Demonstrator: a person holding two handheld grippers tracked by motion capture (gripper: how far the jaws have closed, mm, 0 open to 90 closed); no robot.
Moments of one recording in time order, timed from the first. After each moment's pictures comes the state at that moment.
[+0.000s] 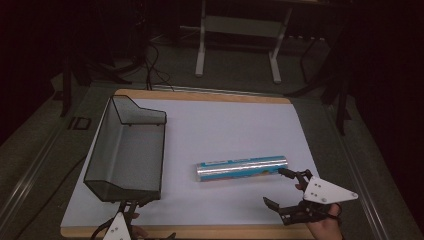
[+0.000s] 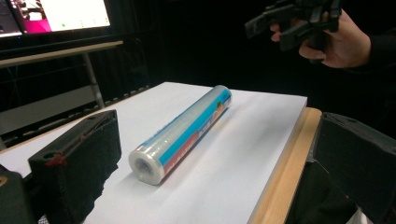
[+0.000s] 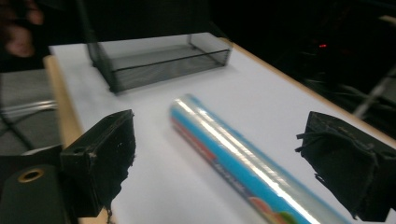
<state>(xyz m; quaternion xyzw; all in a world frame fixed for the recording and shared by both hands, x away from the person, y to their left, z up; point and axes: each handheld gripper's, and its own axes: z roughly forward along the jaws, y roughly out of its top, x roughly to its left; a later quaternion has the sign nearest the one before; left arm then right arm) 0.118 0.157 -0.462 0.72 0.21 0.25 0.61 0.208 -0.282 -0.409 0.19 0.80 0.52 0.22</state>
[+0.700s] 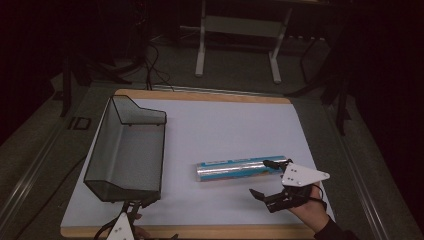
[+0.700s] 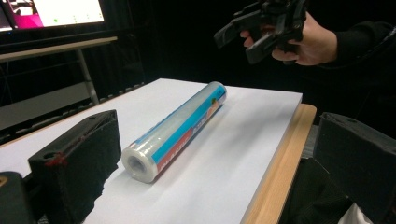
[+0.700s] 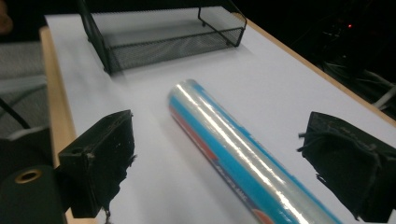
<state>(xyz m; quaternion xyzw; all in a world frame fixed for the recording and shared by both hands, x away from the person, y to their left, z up) 0.118 0.153 -0.464 0.73 0.20 0.24 0.61 0.245 -0.253 -0.419 0.16 0.84 0.48 0.18</state>
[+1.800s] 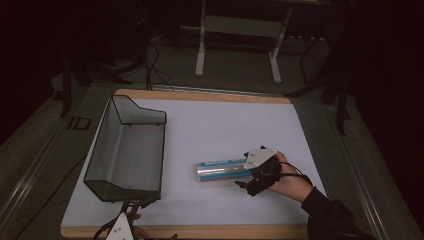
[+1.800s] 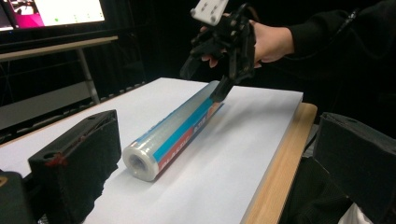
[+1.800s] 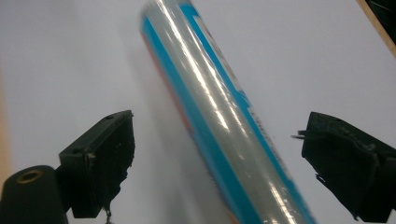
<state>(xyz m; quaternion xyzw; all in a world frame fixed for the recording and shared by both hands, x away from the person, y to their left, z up) 0.117 0.155 -0.464 0.73 0.20 0.24 0.61 0.308 -0.197 -0.443 0.10 0.94 0.29 0.17</state>
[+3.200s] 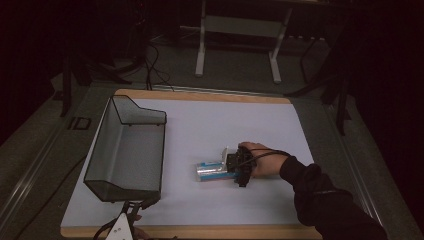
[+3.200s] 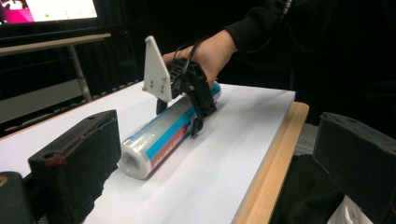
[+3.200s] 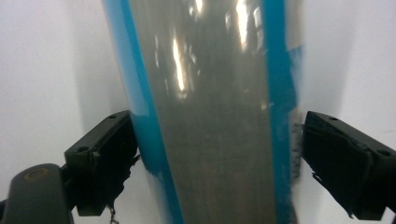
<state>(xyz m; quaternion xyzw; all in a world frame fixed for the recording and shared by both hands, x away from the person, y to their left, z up) 0.117 0.156 -0.466 0.73 0.20 0.23 0.61 0.367 -0.142 -0.501 -0.01 0.99 0.02 0.12</state>
